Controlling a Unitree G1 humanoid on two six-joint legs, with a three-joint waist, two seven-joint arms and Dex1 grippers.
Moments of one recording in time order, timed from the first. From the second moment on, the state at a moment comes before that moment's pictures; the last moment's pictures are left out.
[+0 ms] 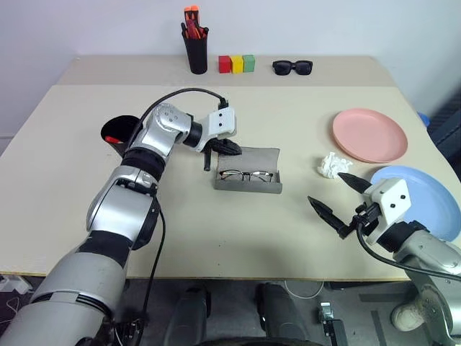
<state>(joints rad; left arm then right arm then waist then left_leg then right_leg) -1.19 0.32 -0.24 1.00 0.11 -0.13 -1.36 0.19 -0.57 -0.32 -0.63 0.38 0.44 0.60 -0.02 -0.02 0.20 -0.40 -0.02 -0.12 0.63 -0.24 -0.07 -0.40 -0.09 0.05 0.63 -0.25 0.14</state>
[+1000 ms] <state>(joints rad) -1.25 0.22 -0.42 1.16 0.39 -0.29 -0.80 0.28 -0.55 -0.32 -0.58 0.36 0.32 0.58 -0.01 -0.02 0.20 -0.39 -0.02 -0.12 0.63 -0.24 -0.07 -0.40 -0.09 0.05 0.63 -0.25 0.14</state>
